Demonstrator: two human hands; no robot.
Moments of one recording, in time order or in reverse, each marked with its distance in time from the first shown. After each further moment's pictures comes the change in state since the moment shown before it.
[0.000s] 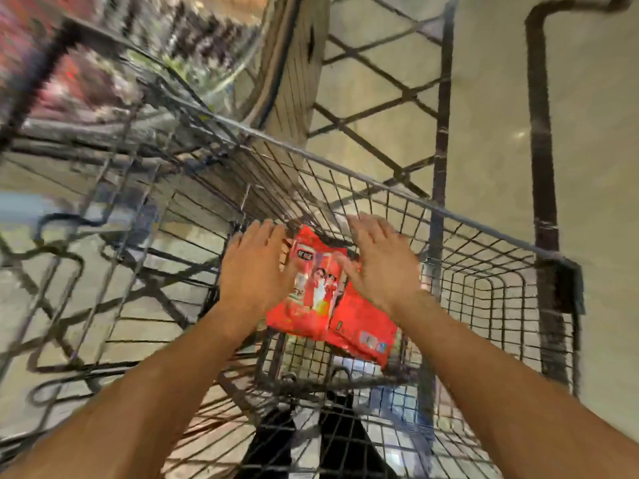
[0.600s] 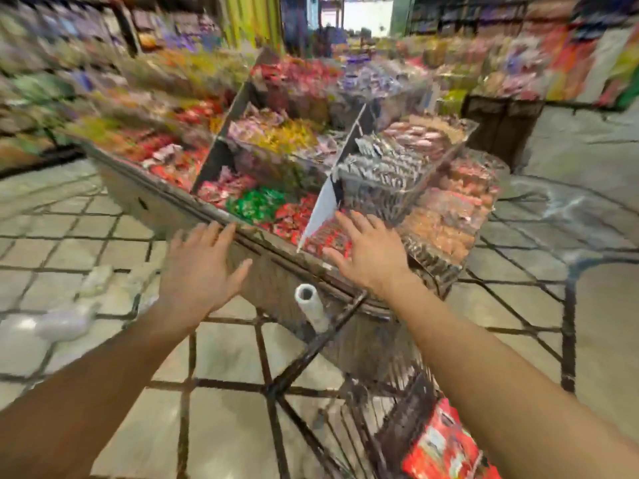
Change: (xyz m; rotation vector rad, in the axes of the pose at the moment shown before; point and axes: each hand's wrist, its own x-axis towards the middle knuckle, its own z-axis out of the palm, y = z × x) left_hand -0.305 -0.334 -0.327 0.229 0.611 -0.512; right_hand -0.048 -0.457 -0.254 -0.167 0.435 -0.607
